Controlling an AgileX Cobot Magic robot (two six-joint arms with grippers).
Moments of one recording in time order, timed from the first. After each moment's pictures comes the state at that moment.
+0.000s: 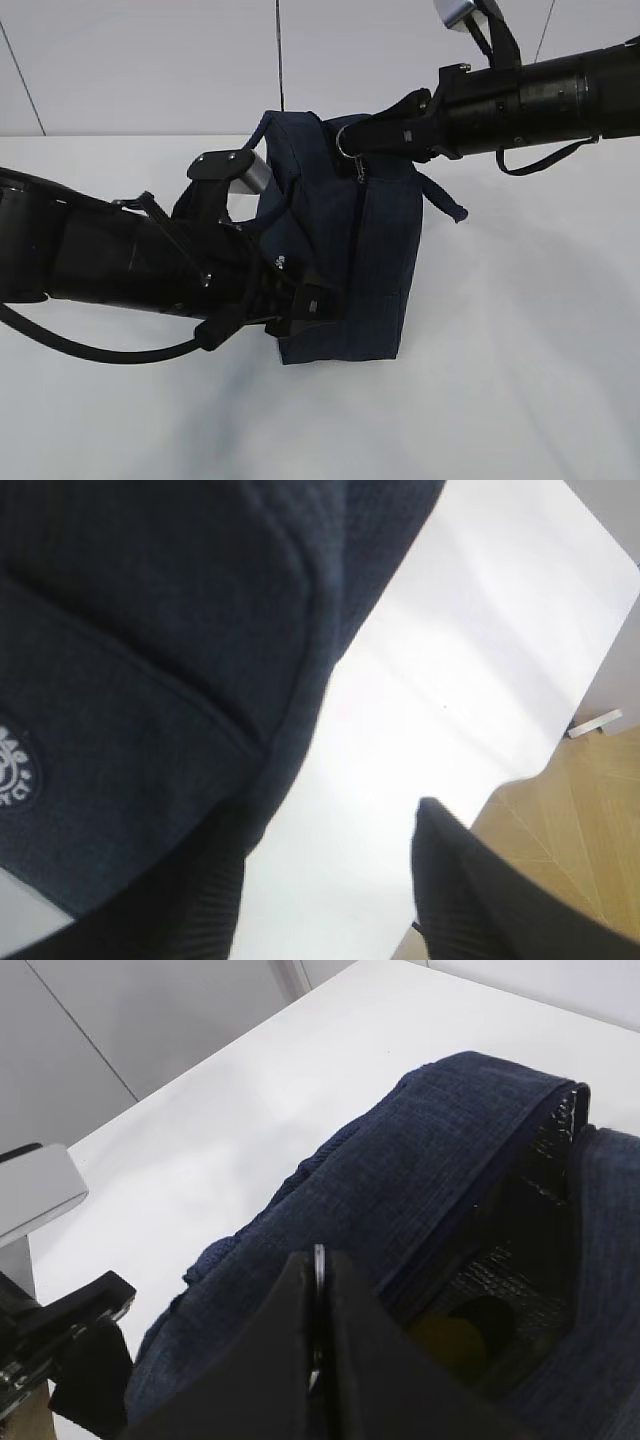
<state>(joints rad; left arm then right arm) -0.63 1.70 -0.81 -1.80 0.41 1.54 0.20 1.78 -1.18 1.53 0.89 -1.66</state>
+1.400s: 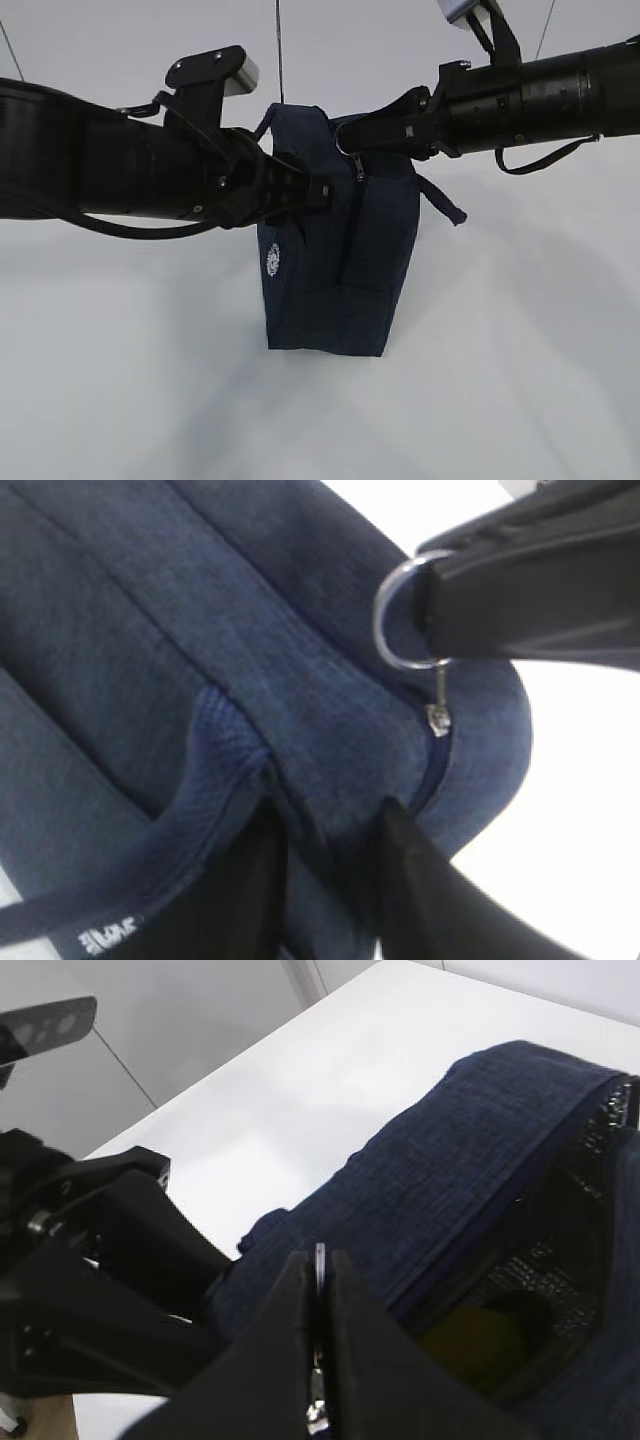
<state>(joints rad) -0.63 1.68 -0.98 -1.81 0.18 1.46 0.20 1.78 -1.18 1.53 0.92 -1.64</state>
